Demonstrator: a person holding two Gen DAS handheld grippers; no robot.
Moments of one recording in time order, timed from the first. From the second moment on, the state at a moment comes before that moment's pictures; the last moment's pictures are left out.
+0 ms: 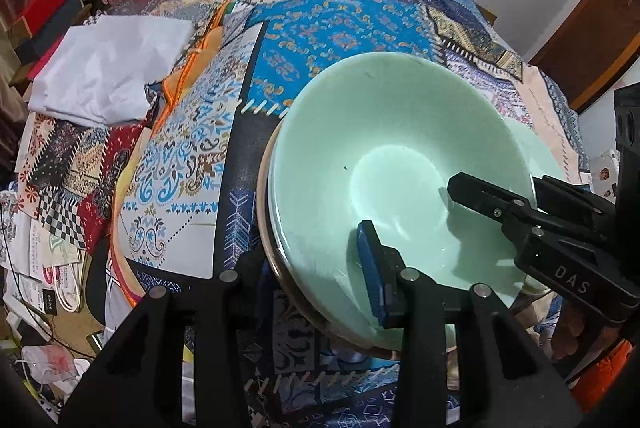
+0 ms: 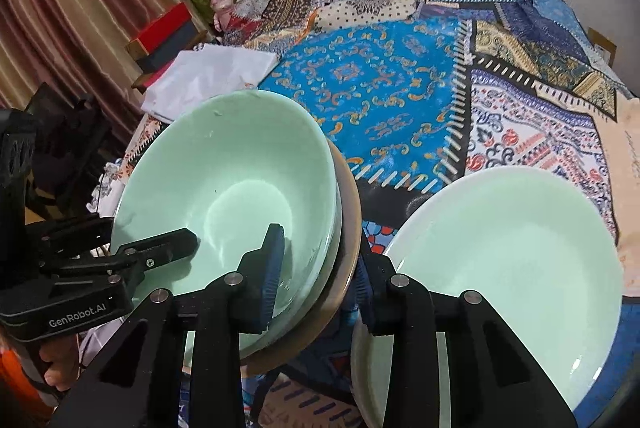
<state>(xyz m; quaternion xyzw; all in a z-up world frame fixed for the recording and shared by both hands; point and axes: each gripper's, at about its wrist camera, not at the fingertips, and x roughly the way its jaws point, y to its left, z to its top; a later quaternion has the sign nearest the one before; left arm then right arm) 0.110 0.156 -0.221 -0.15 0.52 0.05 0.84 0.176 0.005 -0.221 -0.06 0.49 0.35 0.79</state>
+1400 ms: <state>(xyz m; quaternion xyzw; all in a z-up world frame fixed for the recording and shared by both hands) 0.152 0.029 -0.160 -0.09 0.49 -0.05 0.86 0.180 -0.129 -0.159 0.00 0.44 0.27 0.85</state>
